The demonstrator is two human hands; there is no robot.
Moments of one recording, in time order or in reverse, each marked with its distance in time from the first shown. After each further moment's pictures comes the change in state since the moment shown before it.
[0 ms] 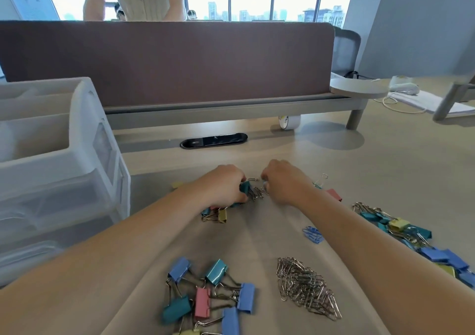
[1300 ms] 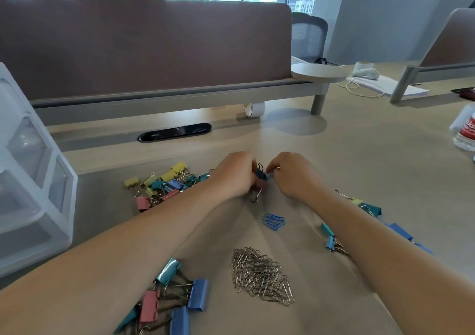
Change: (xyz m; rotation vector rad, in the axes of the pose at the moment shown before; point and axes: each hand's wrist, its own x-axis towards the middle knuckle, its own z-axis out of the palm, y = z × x) left_hand 0.042 0.092 0.024 -0.360 0.157 0.050; right_hand -0.048 0.076 -0.004 0.277 0.092 0.269
